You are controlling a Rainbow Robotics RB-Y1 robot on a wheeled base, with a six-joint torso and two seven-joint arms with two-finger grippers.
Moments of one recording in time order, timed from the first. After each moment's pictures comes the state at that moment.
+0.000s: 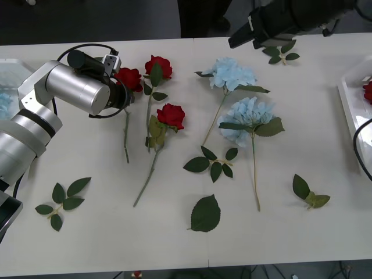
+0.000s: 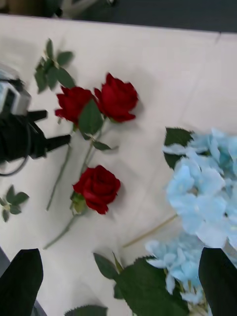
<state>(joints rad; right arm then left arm) -1.17 -0.72 0.42 -1.03 -1.47 1.36 1.71 -0.80 0.51 -0.46 -1.09 0.47 0.88 -1.32</state>
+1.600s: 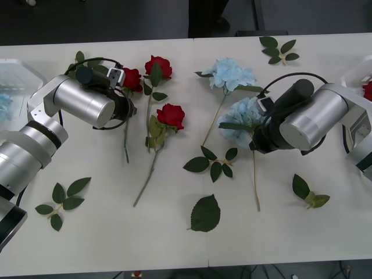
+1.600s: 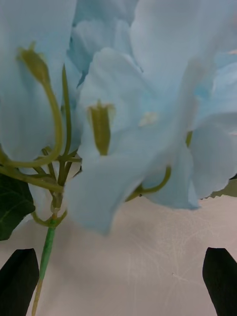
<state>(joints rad) -0.63 -0.74 0.68 -1.55 -0.65 1.22 1.19 -0.76 0.48 -0.49 -1.07 0.43 0.85 -1.32</state>
